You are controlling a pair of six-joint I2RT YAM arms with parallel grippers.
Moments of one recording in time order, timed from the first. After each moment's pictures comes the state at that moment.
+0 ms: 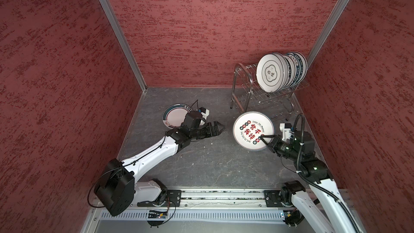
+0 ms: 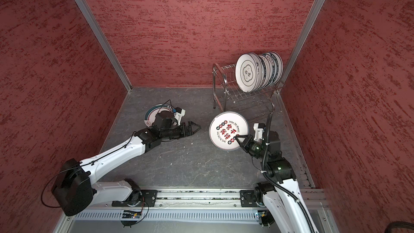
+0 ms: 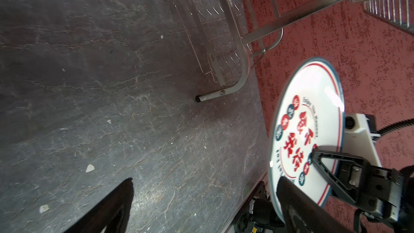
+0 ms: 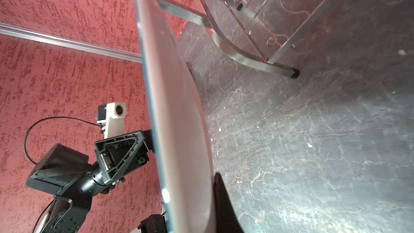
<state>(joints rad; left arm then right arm) -0.64 1.29 0.86 -0.13 0.35 -0.82 0.17 0.59 0.57 -0.49 -0.53 0.99</state>
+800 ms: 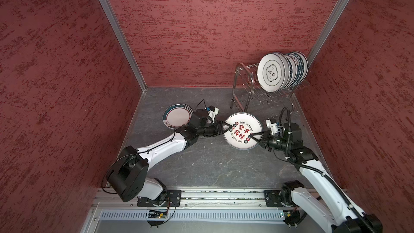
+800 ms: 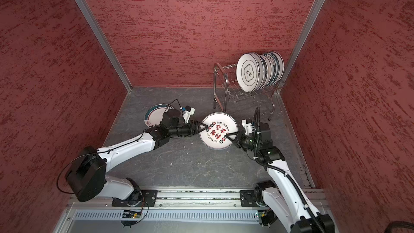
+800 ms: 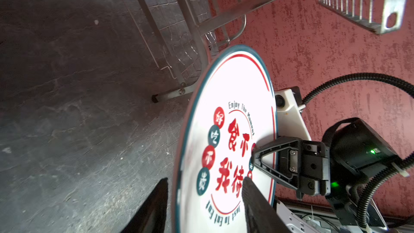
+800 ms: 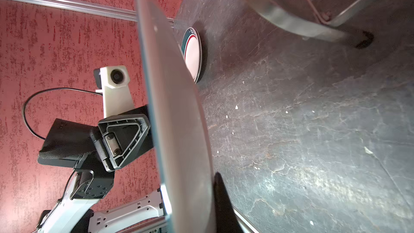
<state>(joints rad) -0.67 1.44 0.88 0.12 0.51 -0.93 0.18 0.85 0.55 -0.25 -0.76 1.00</state>
